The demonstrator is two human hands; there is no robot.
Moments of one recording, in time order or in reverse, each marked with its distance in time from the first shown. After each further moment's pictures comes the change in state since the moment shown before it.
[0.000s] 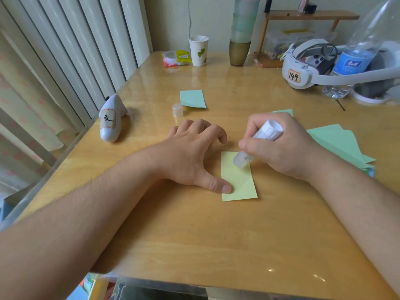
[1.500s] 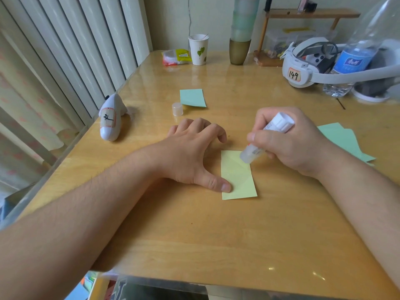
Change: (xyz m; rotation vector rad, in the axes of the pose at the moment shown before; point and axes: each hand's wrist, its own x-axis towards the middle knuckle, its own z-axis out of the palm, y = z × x) left_hand -0.001 0.001 -0.002 -0.011 -0.016 -0.008; right_hand -0.002 0.001 -0.011 0.122 0.007 -0.007
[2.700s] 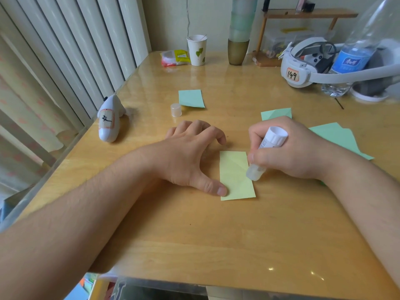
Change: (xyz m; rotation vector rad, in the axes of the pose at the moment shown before) left_hand -0.003 0.000 -0.002 -0.014 -0.013 0.031; right_hand -0.006 -0.007 -0.005 -0.207 -0.206 0.068
